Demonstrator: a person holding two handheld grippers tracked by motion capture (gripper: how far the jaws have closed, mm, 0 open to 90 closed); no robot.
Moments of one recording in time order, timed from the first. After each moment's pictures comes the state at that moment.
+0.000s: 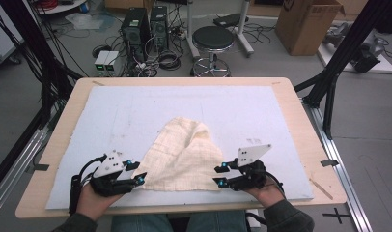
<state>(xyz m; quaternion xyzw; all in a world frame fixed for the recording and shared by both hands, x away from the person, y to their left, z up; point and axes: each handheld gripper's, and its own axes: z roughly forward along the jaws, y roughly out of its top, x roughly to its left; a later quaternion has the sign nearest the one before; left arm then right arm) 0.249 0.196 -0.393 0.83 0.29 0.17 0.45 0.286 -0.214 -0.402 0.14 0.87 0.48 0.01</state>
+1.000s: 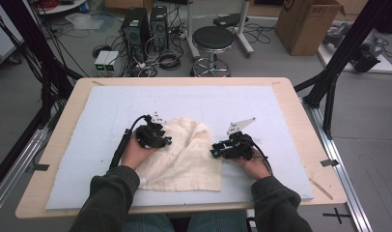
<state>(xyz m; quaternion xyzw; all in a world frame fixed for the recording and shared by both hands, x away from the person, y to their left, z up) 0.398 0.122 -0.432 0.86 0.34 0.16 0.33 0.382 -0.204 -0.436 0.22 0.88 0.43 0.00</state>
